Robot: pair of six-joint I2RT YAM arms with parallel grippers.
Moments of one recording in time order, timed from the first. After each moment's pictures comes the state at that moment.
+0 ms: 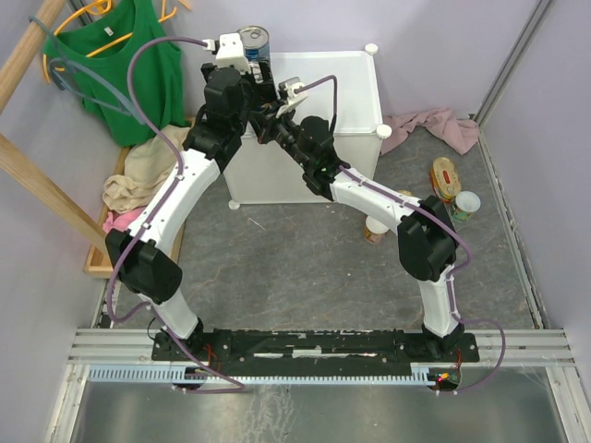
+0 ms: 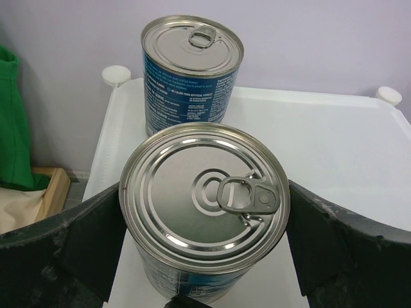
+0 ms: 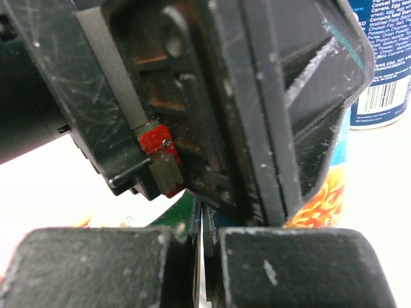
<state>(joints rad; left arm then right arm) -0.43 1.70 1.80 -0.12 -0.38 -0.15 0.74 2.05 1.75 0.59 -0.01 0.24</state>
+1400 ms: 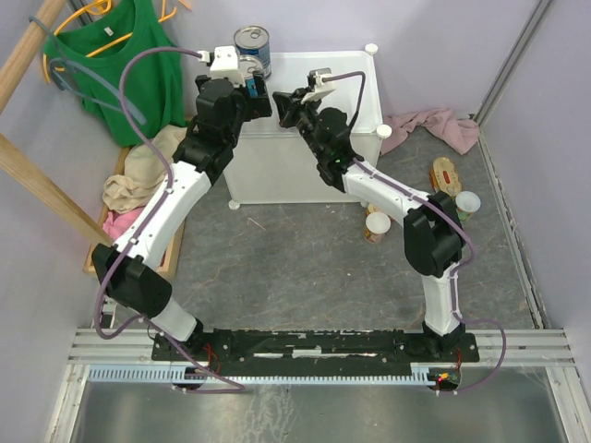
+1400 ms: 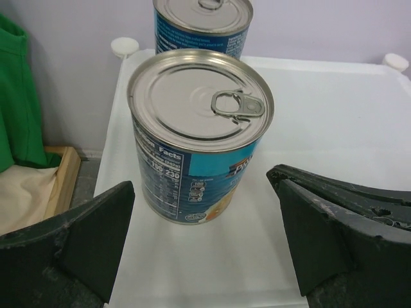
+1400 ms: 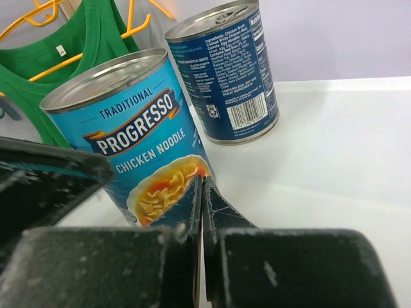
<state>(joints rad) -0.43 1.60 1.67 -0.15 -0.37 -0.14 0.65 2.05 1.73 0.63 0.11 0.29</state>
